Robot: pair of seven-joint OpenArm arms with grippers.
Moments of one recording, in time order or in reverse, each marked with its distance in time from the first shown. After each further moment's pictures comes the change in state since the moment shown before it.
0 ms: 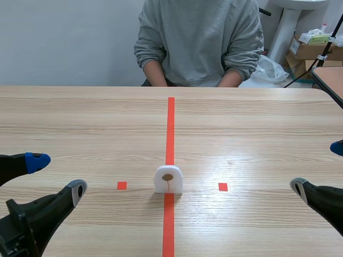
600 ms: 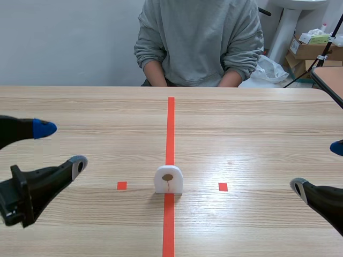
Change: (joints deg) left arm -11.1 -9.2 1.9 0.0 0.0 -3.2 4.3; right arm 0.0 0.0 0.0 0.0 0.0 0.0 0.0
